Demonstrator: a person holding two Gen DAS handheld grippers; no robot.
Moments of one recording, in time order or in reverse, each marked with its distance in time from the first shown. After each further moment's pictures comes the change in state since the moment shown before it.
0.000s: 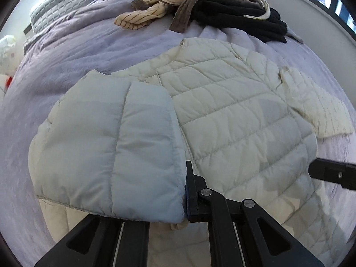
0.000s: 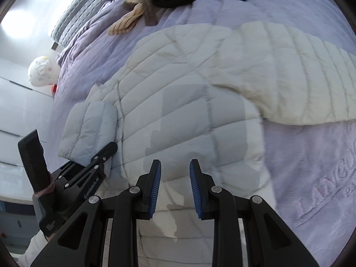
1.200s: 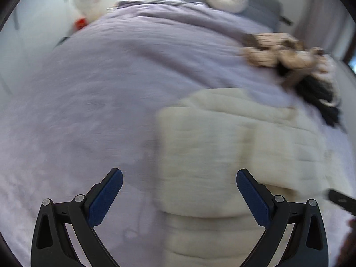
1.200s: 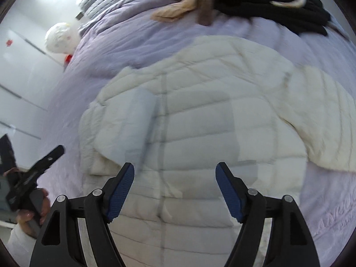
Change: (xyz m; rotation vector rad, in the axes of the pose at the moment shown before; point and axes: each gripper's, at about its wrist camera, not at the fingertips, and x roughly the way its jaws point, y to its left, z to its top) left arm -0.073 0.204 -0.064 -0.502 -0.117 0.203; right arm 0.017 0.097 0.003 -0.289 -0.002 -0.026
